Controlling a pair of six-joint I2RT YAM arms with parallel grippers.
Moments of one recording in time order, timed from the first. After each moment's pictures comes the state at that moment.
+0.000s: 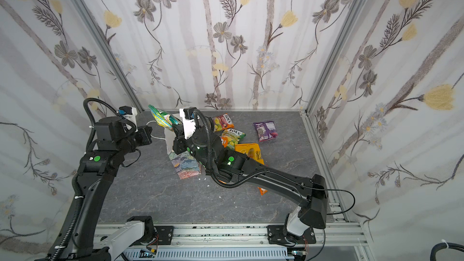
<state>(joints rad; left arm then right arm) -0.02 1.02 1.23 -0.68 0.18 -0.24 1.20 1.62 1.59 0.06 0.39 0.36</state>
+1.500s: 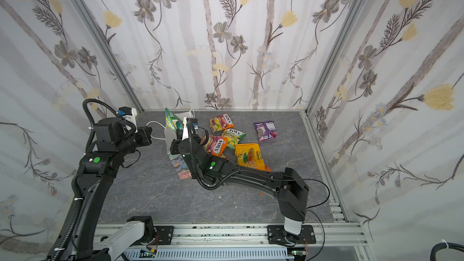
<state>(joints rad) -0.02 1.01 1.22 -0.68 0.18 -0.24 1.20 1.78 1.51 0.22 0.61 0.54</state>
